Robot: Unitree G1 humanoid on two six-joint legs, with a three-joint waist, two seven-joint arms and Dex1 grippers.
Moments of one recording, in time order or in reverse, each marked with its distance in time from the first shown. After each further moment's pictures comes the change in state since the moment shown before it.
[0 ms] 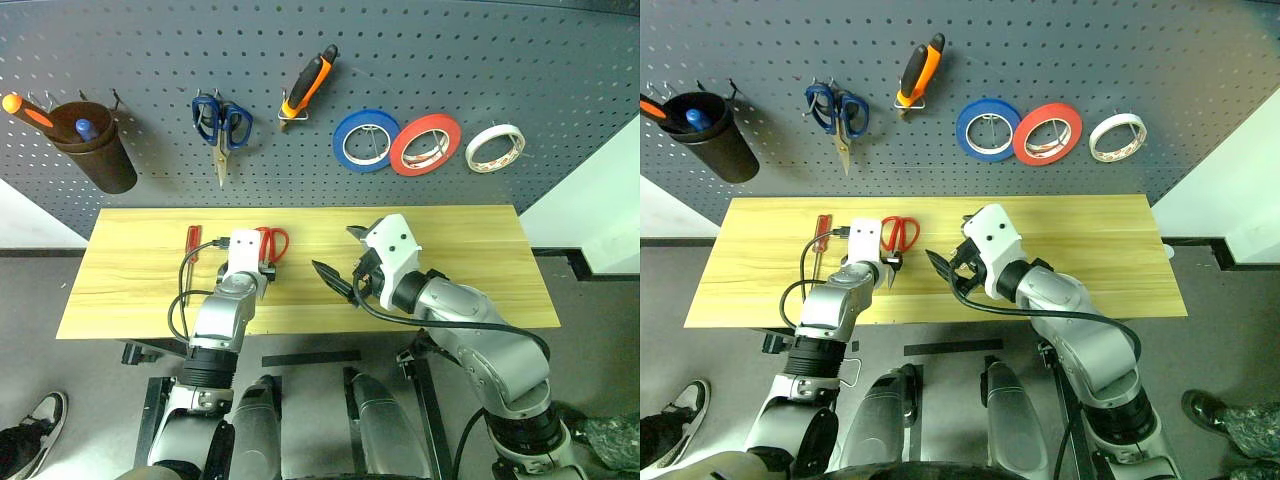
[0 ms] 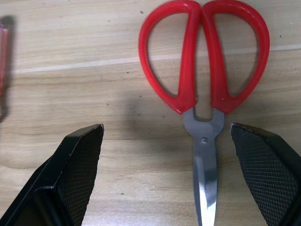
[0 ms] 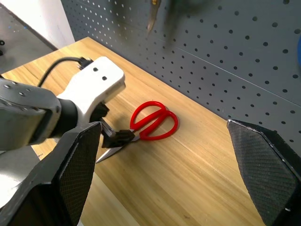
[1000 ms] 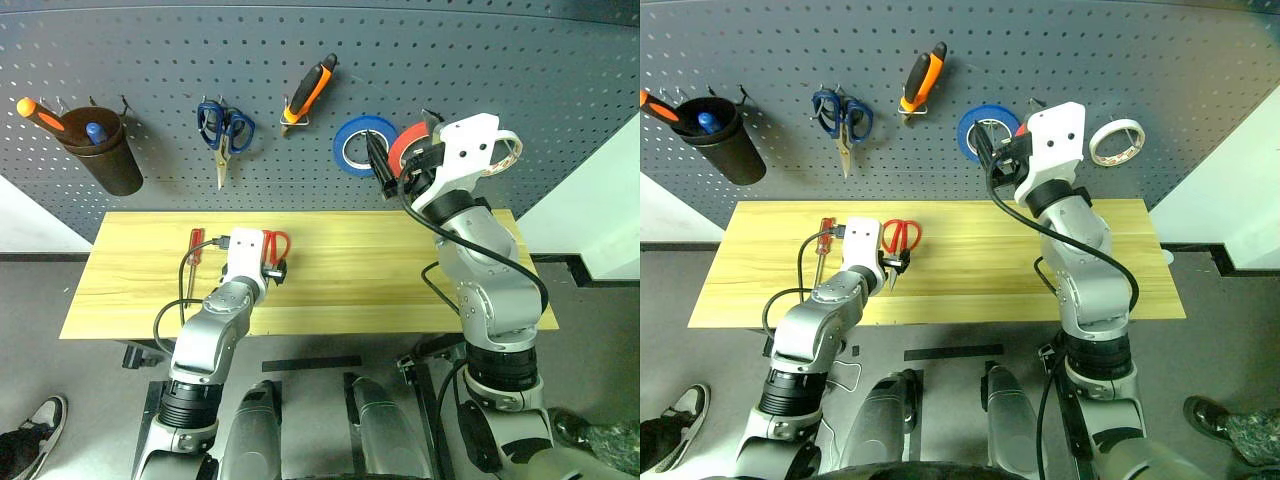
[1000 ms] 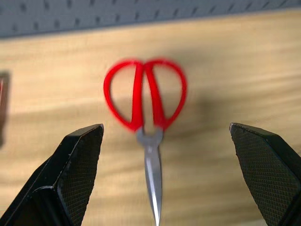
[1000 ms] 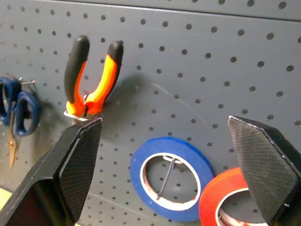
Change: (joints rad) left arm 0.169 0.047 -0.085 -0.402 -0.093 0.113 -0.024; right arm -0.237 0.137 -0.227 0.247 -0.124 -0.346 -0.185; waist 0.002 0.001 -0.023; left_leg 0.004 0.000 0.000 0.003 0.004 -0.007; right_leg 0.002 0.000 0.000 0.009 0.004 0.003
